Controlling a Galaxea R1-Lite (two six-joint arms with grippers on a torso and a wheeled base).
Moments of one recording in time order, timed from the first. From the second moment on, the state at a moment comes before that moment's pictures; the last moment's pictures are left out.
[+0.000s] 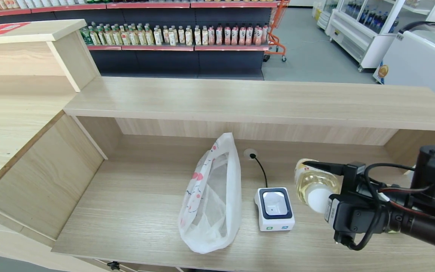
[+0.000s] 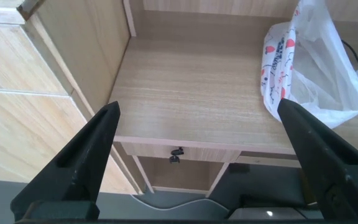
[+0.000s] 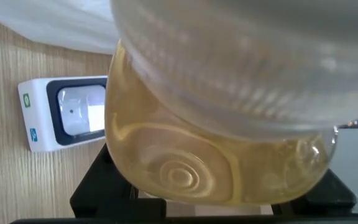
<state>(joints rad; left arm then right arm) 0.00 0.00 0.00 0.00 -0.01 0.00 0.43 1.51 -0.41 -0.91 0.26 -1.37</state>
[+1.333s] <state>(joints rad) 0.00 0.00 0.00 0.00 -0.01 0.00 0.43 1.90 -0.40 -1.24 0.34 -1.53</state>
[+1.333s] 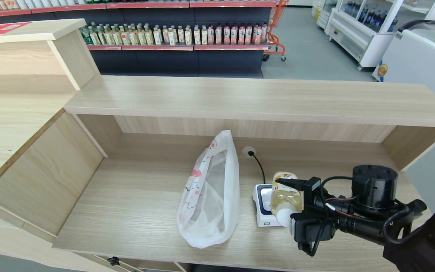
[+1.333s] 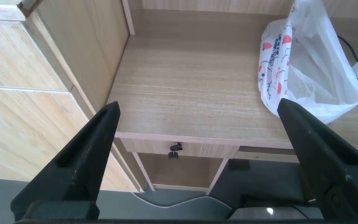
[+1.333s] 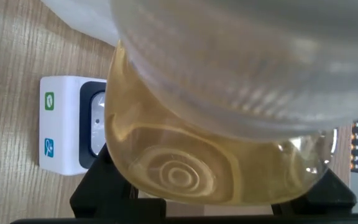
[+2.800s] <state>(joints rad) 0.00 0.00 0.00 0.00 -0.01 0.00 0.42 2.14 -0.36 -1.57 0.36 -1.53</state>
